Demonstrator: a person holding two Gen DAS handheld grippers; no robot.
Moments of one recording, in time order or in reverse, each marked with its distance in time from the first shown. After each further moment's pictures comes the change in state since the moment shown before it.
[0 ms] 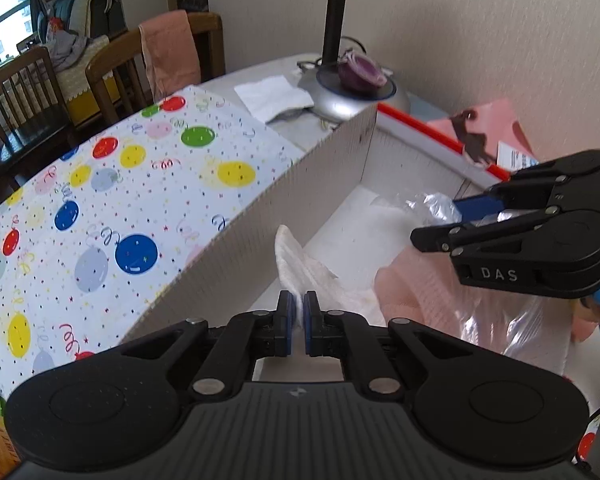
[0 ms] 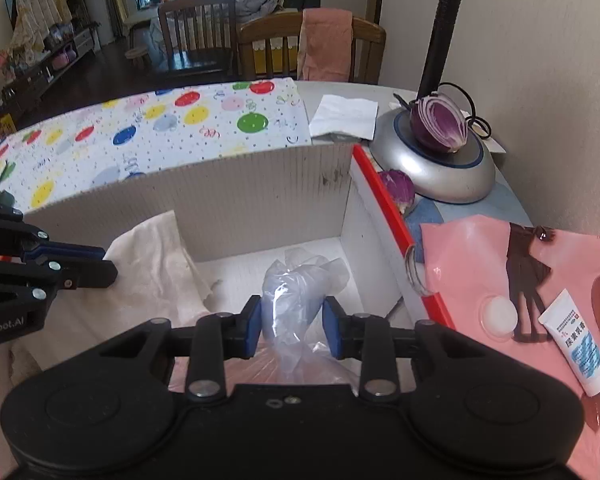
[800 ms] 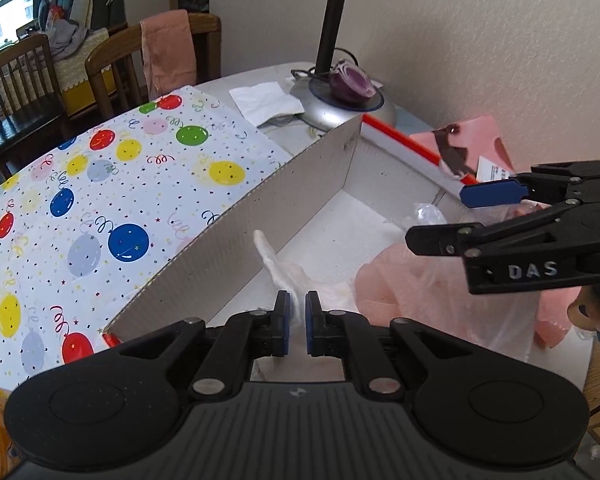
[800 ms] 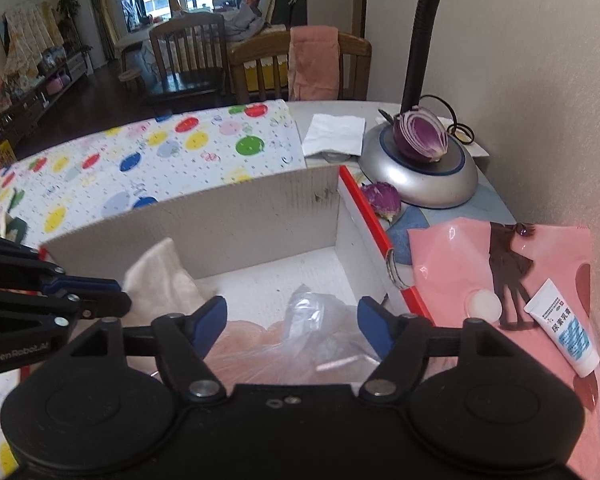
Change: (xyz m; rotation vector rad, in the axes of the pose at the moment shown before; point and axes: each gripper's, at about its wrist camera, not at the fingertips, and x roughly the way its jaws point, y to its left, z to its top) left arm -0.025 0.000 -0.006 -0.057 -0.029 -0.059; right arm -0.038 -0.004 0.000 0.065 -0.056 0.018
